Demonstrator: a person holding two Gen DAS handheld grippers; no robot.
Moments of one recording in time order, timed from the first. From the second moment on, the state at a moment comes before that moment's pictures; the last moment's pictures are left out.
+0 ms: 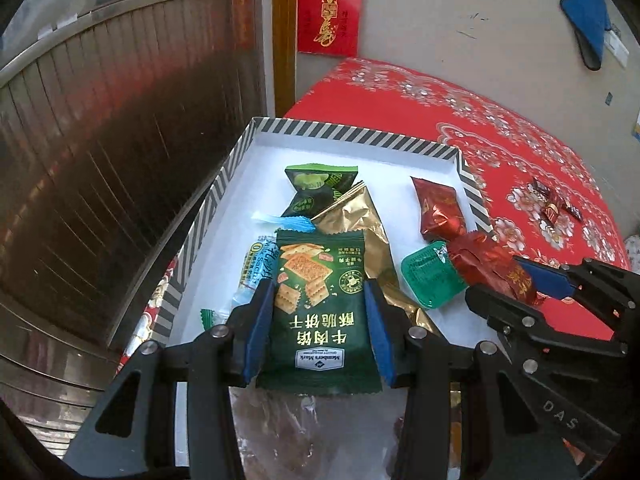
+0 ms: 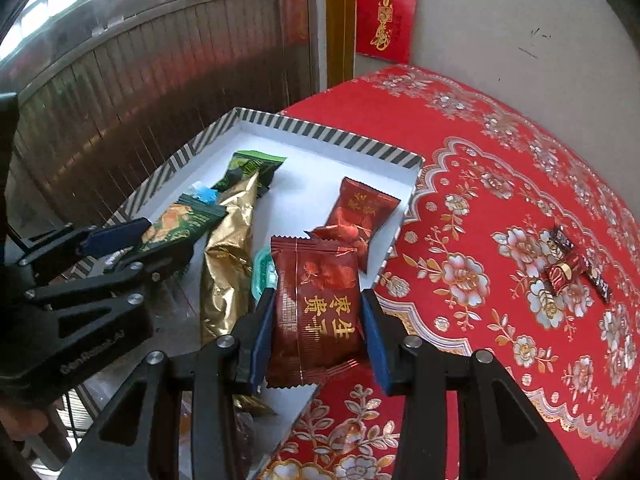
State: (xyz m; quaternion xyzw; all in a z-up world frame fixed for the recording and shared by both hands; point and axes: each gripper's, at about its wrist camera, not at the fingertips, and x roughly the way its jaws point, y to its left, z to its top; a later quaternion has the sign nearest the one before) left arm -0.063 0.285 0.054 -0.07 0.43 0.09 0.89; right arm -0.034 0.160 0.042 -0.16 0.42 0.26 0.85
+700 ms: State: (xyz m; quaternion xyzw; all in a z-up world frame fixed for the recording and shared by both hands) left arm -0.065 0.273 0.062 -0.07 0.43 0.10 0.90; right arm -0.052 0.117 0.055 -0.12 0.39 0.27 0.87
